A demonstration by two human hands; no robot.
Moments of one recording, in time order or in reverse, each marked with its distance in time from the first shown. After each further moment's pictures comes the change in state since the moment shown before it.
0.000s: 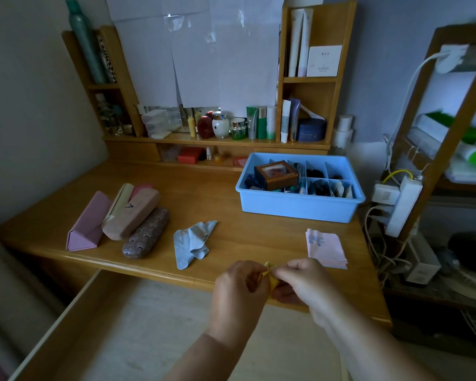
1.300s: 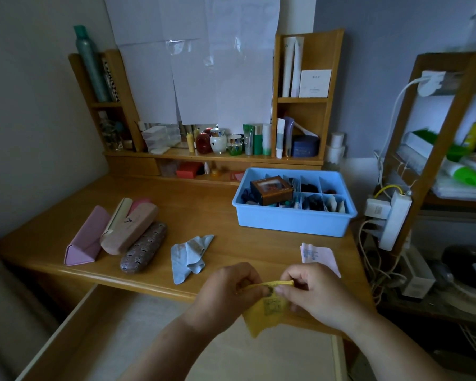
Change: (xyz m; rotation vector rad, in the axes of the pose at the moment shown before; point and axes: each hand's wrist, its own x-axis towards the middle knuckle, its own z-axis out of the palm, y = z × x) left_hand 0.031 0.002 -0.032 0.013 -0.405 0.174; right_hand -0.013 -0.014 -0.041 -0.581 -0.179 -0.474
